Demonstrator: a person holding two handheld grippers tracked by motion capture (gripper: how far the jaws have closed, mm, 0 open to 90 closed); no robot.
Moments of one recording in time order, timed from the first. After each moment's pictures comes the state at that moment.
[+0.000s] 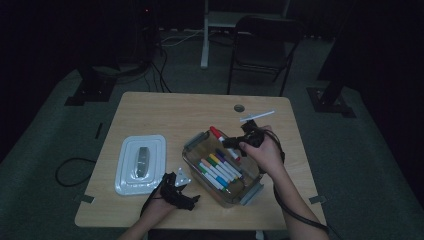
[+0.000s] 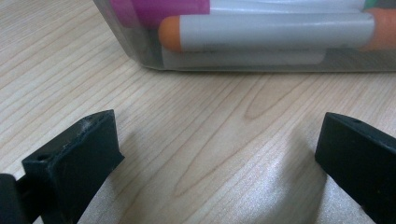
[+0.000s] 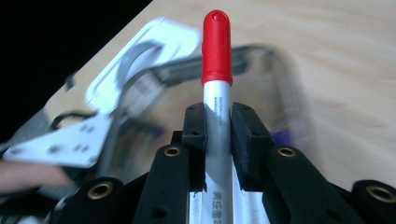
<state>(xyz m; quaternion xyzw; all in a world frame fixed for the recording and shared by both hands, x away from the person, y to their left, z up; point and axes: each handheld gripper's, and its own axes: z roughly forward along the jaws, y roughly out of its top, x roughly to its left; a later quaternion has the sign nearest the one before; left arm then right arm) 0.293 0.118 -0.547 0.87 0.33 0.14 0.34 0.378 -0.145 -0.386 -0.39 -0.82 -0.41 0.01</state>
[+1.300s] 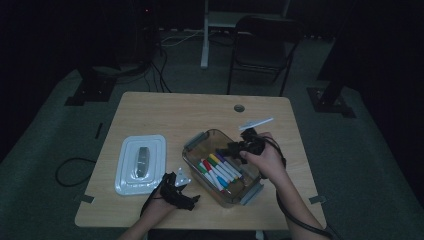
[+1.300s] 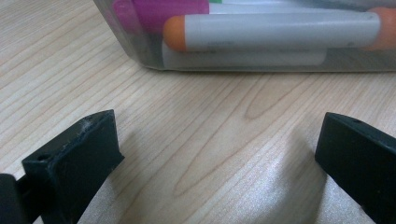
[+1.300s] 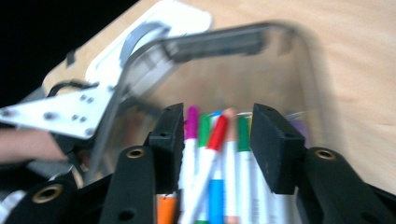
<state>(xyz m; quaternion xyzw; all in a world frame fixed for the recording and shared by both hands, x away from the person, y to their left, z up) 0.293 0.118 -0.547 0.87 0.33 0.14 0.34 0.371 -0.164 -0.394 -0.38 -0.83 -0.42 -0.02</state>
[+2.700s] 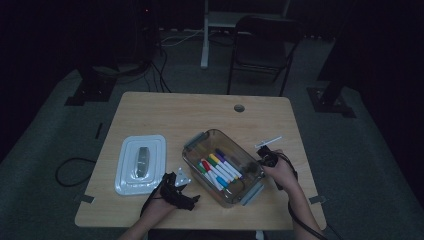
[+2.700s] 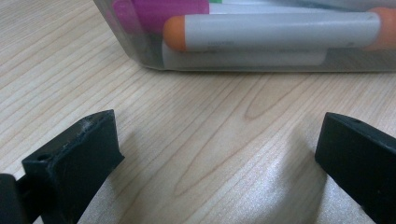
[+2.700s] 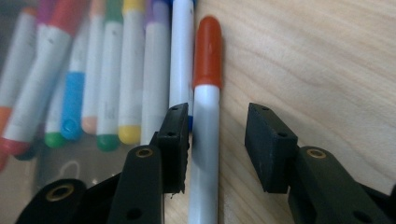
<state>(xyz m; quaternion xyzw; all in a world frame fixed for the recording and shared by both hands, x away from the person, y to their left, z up) 0.293 0.118 -0.547 0.87 0.33 0.14 0.34 0.399 -0.228 -0.525 -0.42 -0.85 -0.32 0.04</state>
